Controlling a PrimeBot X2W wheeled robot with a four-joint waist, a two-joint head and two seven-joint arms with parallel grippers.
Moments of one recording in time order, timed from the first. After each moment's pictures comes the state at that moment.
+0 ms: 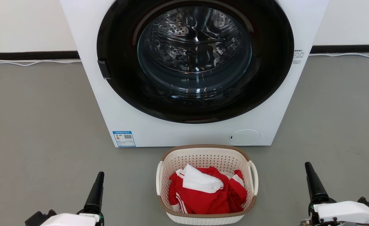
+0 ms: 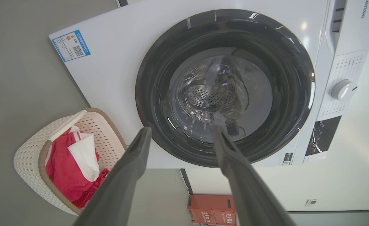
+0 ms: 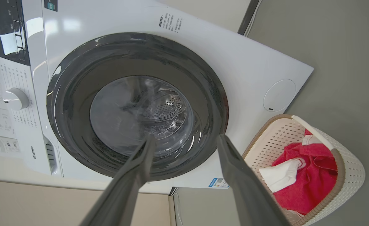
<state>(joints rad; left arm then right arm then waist) 0.01 0.03 0.02 0.28 -1.40 -0.10 0.01 0.00 -0.04 -0.09 0.26 1.26 0.11 0.02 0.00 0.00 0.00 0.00</state>
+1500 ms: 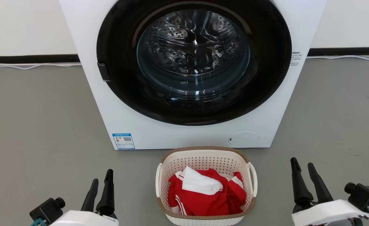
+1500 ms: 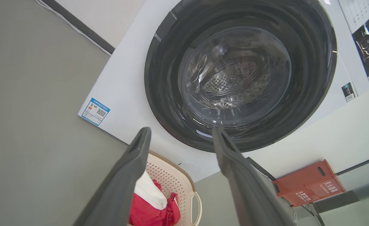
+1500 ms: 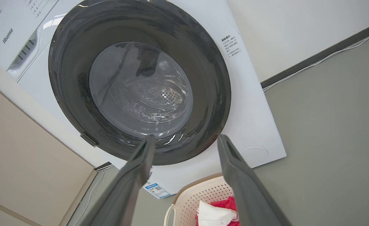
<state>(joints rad) 0.04 0.03 -0.03 0.21 -0.82 -0.06 -0.11 0.02 -0.06 -0.02 0.18 0.59 0.12 -0.11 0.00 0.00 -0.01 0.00</state>
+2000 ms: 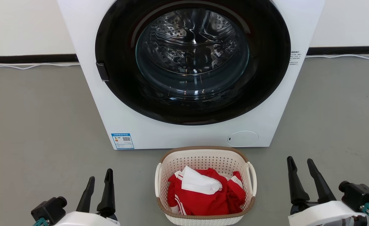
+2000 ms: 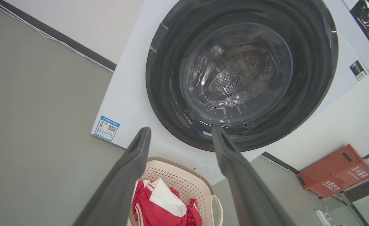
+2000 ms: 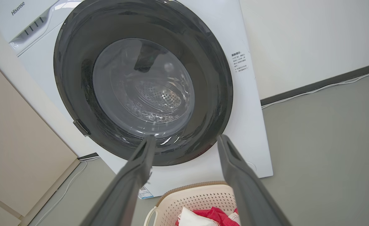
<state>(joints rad) 0.05 0.04 -0.03 0.18 -0.66 -0.05 -0.15 0.02 -0.06 -0.01 0.17 0.42 0.12 -0.15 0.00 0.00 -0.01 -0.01</state>
